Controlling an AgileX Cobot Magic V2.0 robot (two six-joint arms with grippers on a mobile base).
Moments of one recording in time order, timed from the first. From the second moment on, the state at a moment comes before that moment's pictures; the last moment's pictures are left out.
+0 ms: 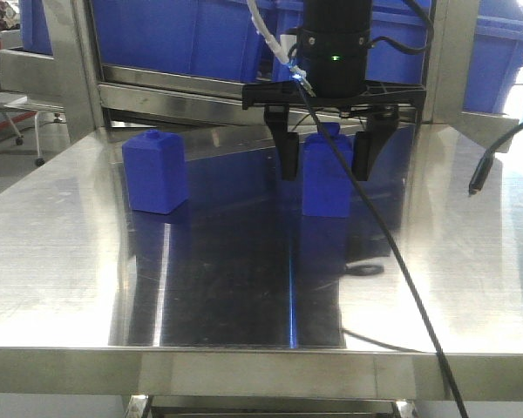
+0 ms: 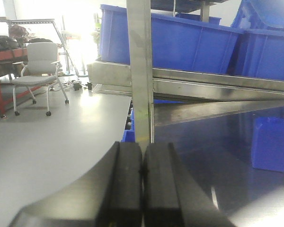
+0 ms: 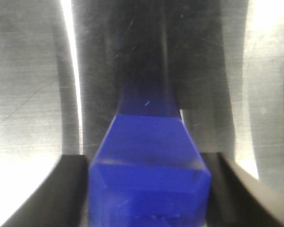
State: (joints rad) left arm -0.02 -0.01 0.01 0.00 0.01 0.05; right arm 0.50 2.16 -1.95 -0.07 1.23 0.66
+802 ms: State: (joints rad) left arm -0.02 -0.01 0.01 0.00 0.01 0.05; right arm 0.48 1.95 -1.94 -0.11 1.24 0.27
